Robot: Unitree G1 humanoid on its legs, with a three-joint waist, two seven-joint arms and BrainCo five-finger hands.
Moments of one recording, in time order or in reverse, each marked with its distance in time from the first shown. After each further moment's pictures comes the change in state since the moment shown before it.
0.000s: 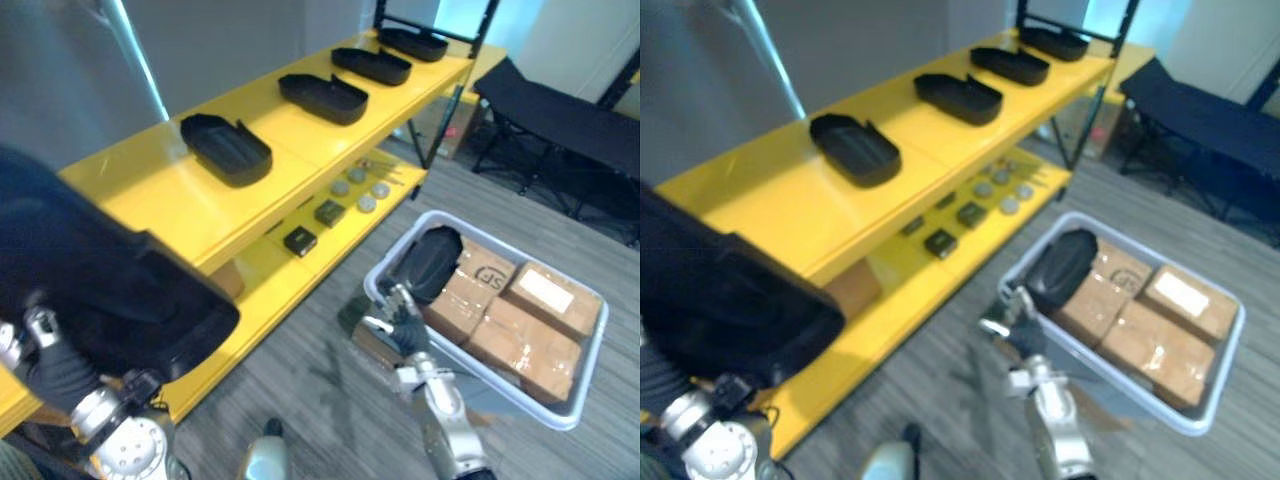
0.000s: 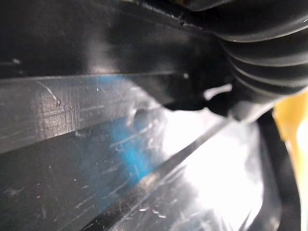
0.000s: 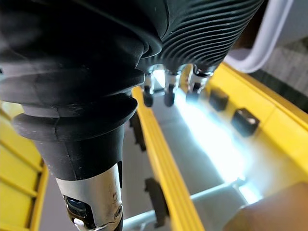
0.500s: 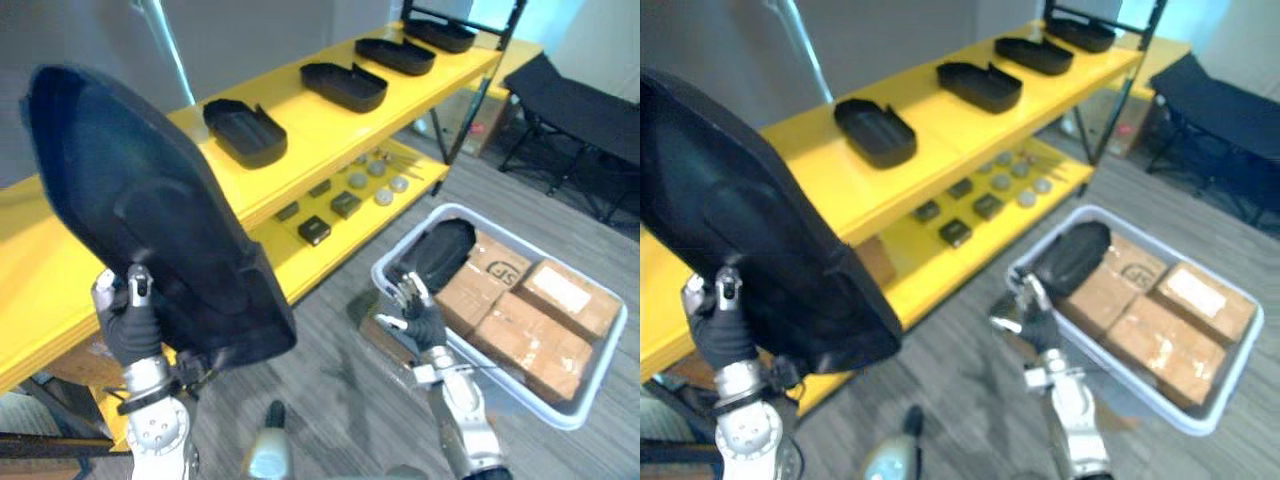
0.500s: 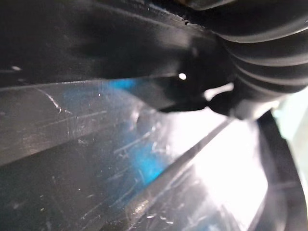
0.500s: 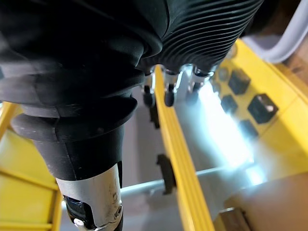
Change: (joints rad) left arm 0.042 0.003 -0.087 0.029 -0.029 -0.017 -0.072; right arm 0.015 -0.030 -0.019 -0.011 -0.039 -0.045 0.124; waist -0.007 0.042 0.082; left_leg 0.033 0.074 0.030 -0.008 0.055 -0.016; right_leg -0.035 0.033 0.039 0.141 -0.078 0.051
